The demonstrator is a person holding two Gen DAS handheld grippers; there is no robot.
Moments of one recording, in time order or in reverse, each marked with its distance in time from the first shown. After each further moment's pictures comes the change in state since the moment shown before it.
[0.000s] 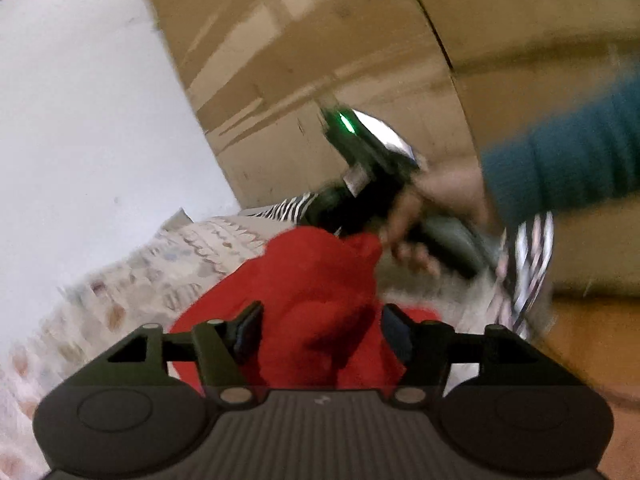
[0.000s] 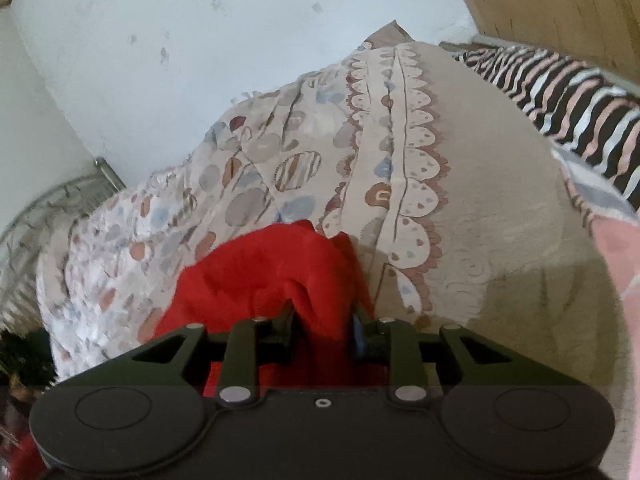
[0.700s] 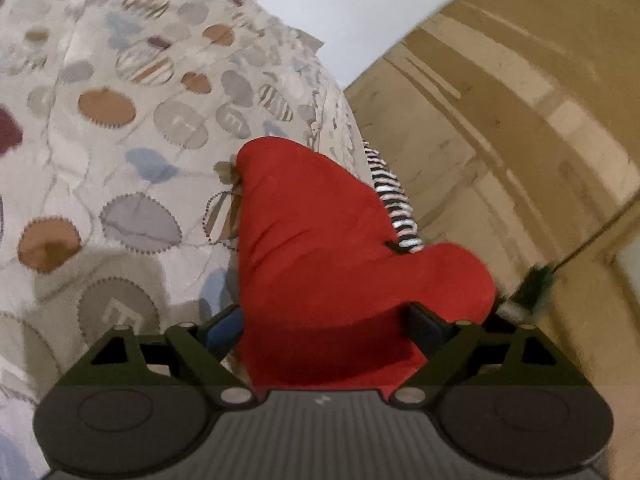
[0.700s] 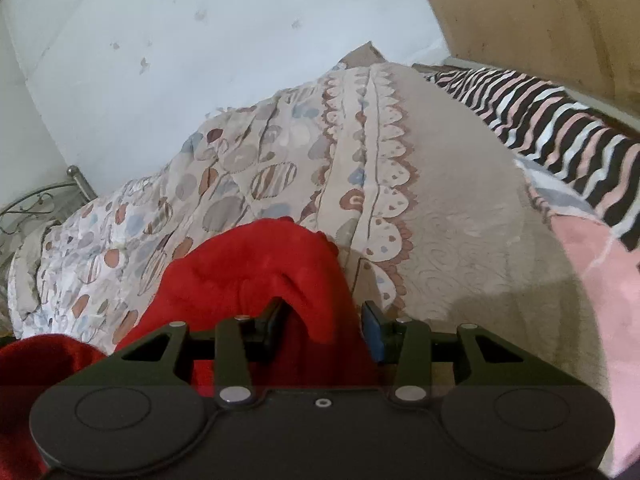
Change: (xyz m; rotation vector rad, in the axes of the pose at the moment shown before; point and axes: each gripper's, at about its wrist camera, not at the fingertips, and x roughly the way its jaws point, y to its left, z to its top) left arm 0.002 0.165 -0.084 -1.104 0.201 -0.177; right arm -0.027 0.010 -0.015 0.046 -0.082 -0.121
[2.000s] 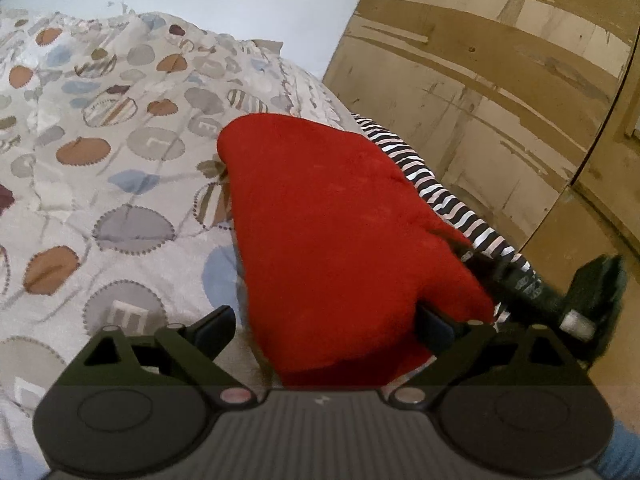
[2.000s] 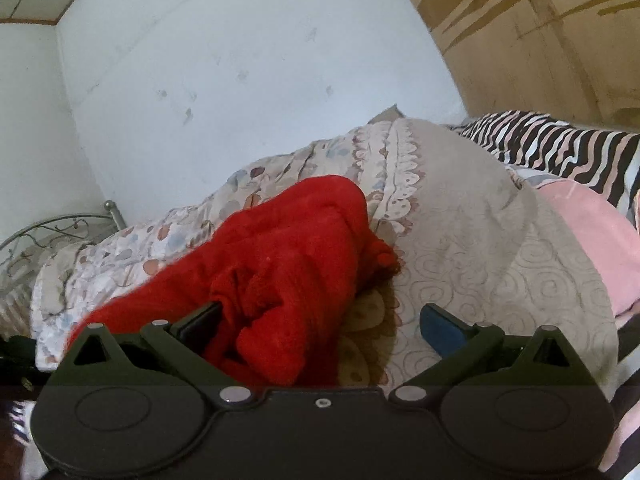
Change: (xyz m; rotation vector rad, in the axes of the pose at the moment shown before) left arm 0.011 -0.030 -0.046 0.308 0.005 0.134; right arm -0.056 -0.013 -0.100 -0.042 -0.213 0.162
